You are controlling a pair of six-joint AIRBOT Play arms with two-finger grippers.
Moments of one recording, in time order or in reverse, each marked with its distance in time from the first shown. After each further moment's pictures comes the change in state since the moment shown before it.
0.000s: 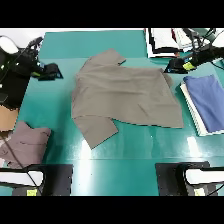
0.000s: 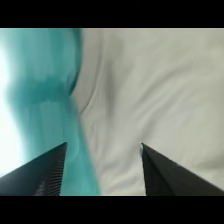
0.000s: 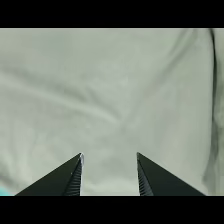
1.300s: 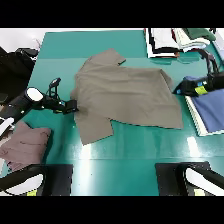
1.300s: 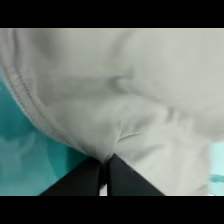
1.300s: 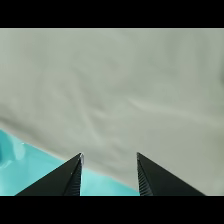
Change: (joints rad) left arm -0.171 0.293 -0.698 -0.201 0.405 -0.009; right arm -0.166 0.371 -0.510 0.060 0.001 -0.025
